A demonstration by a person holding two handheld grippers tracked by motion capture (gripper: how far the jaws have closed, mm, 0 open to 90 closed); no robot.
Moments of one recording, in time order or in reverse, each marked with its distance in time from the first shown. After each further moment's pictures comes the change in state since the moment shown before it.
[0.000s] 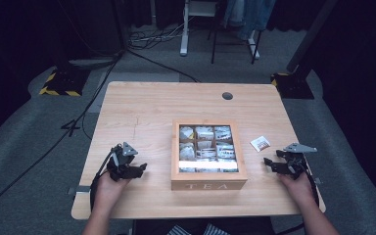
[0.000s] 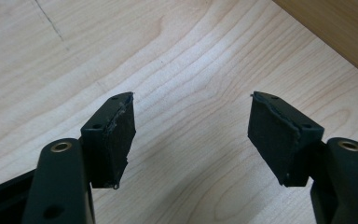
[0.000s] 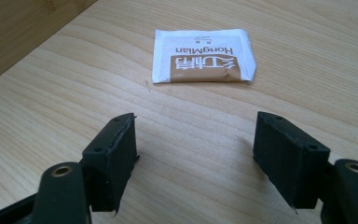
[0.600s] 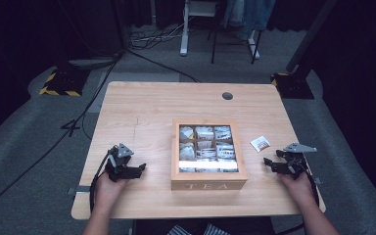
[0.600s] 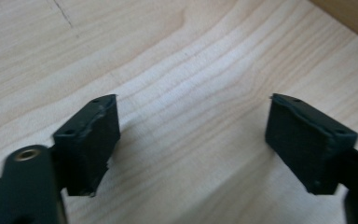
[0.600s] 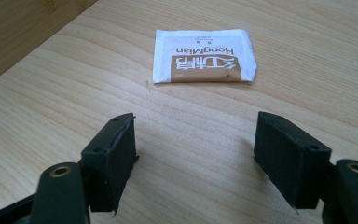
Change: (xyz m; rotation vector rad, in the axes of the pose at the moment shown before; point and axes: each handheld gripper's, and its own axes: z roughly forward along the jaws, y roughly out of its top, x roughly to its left) left arm 0.017 -0.018 0.017 -0.090 -0.003 -0.038; right arm 0.000 0.000 0.000 -0.001 0.004 0.000
